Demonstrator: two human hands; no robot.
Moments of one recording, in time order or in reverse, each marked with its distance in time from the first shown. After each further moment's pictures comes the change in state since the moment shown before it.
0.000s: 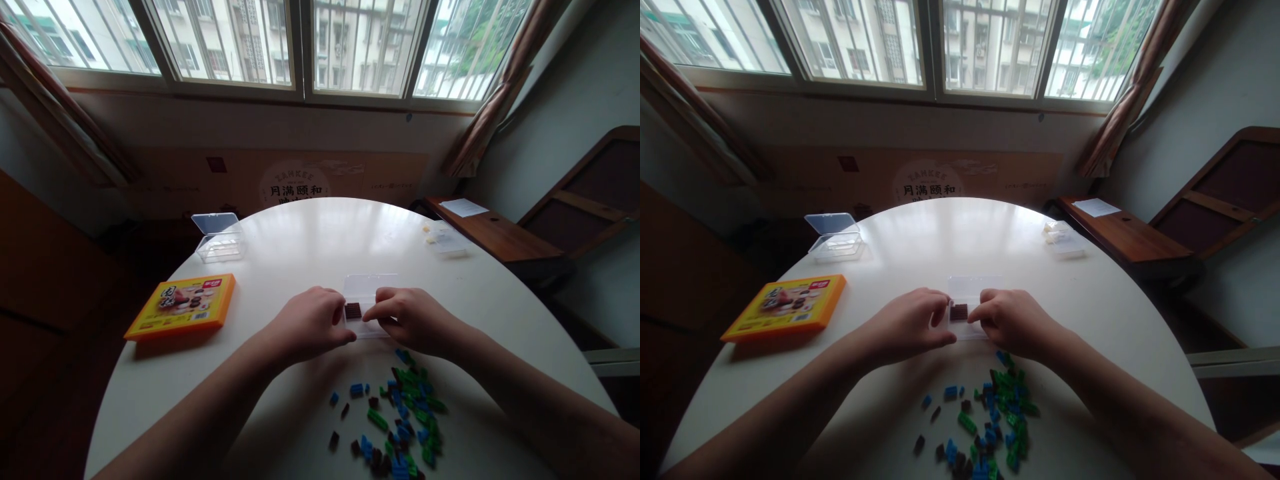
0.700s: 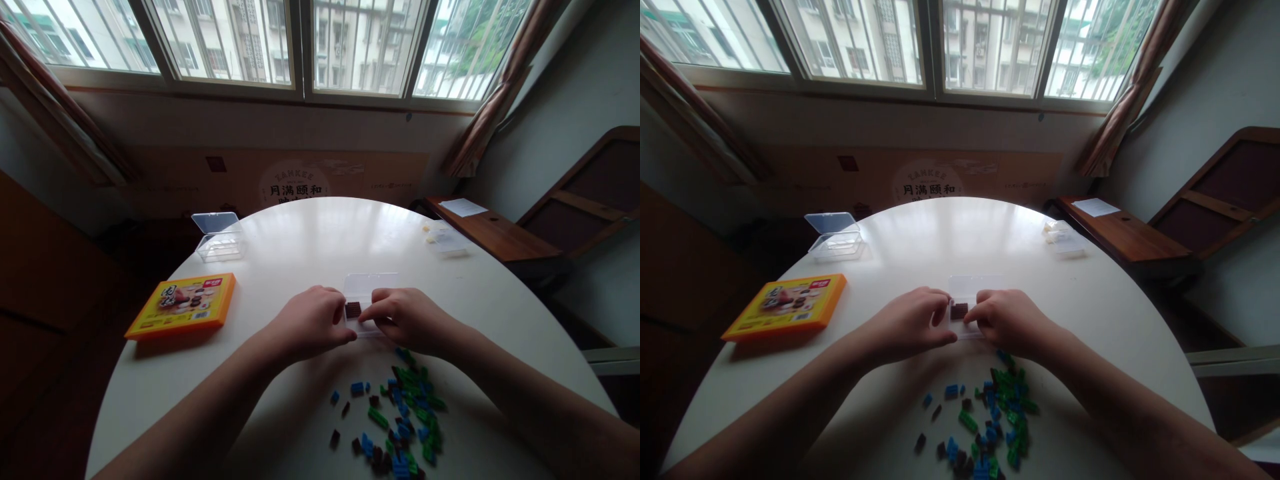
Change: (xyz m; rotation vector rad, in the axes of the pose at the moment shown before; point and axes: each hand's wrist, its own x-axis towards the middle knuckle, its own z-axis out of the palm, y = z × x) left_hand 0.000 0.000 0.000 -0.016 -0.004 0.016; right_hand 0.004 -0.003 0.002 -0.003 -0.012 -0.010
